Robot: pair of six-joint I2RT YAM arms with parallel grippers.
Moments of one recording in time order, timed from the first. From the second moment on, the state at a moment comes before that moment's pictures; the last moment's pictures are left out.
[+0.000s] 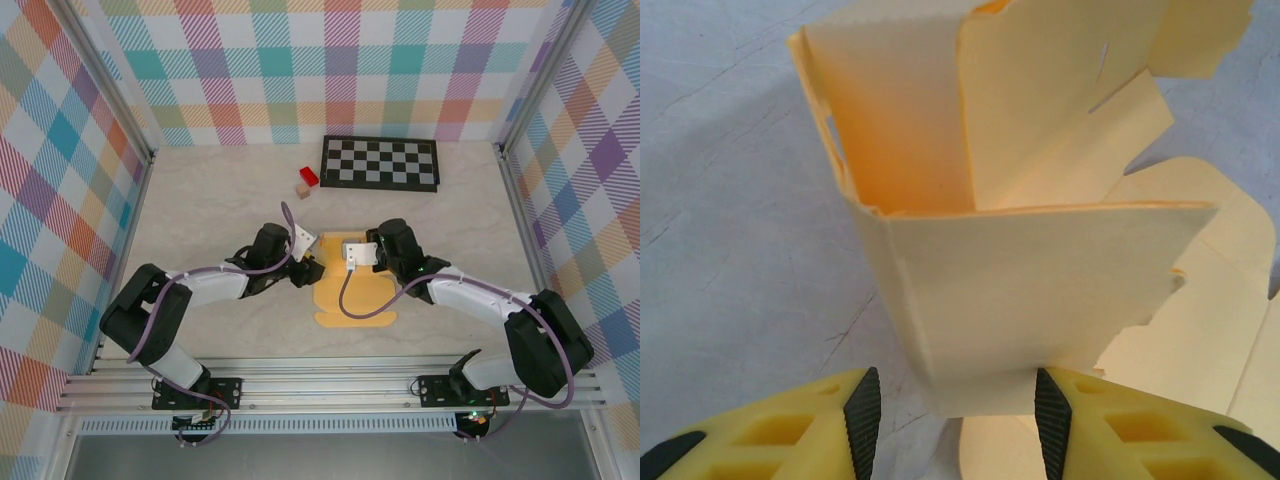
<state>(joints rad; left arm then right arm) -0.60 1.59 0.72 0.18 0.34 -0.01 0.65 1.35 0.70 0.09 0.21 -1.28</state>
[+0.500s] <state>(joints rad) -0.73 1.62 0.71 0.27 0.10 -0.09 0.72 1.35 0.58 0.24 0.33 -1.33</state>
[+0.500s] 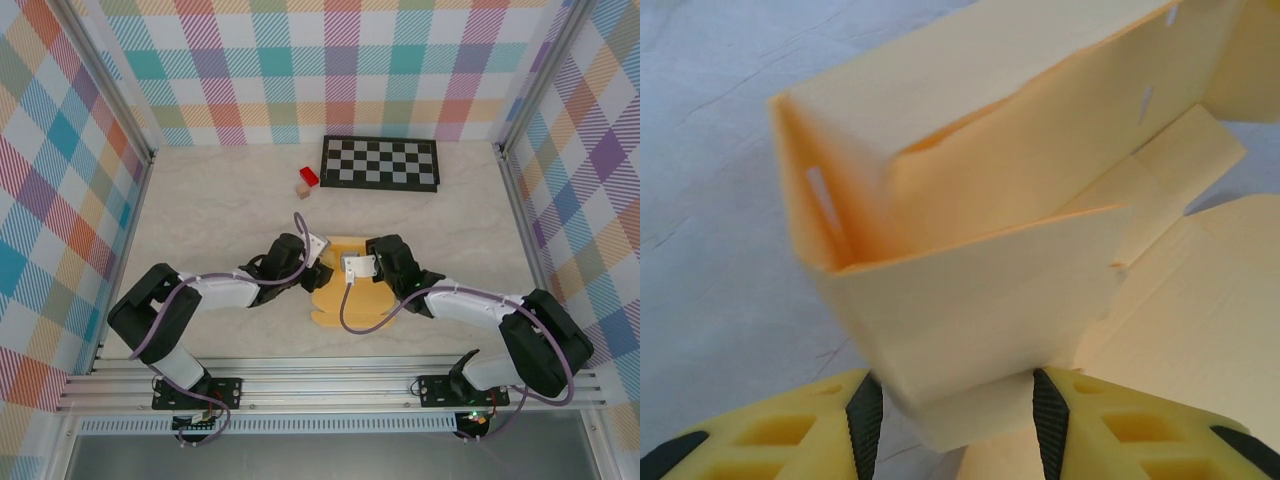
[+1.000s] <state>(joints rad) -0.77 1.70 0.74 0.31 -0.08 -0.13 0.75 1.32 0.57 0.19 0.38 -1.32</state>
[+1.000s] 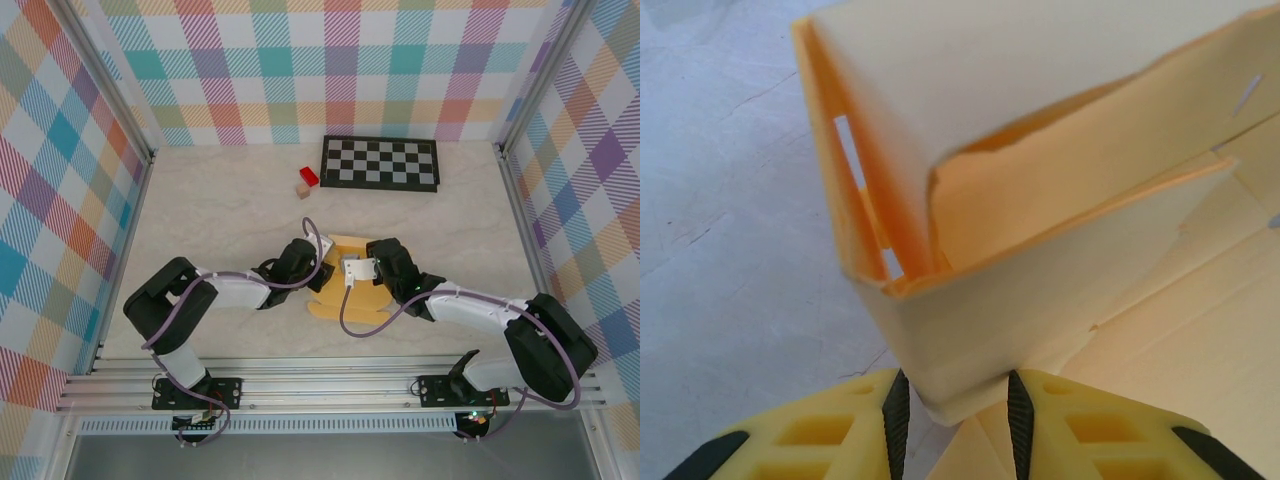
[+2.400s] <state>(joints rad) -0.79 1.85 0.84 0.44 -0.38 -0.15 0.56 1.15 0.79 -0.19 0.03 -0.76</state>
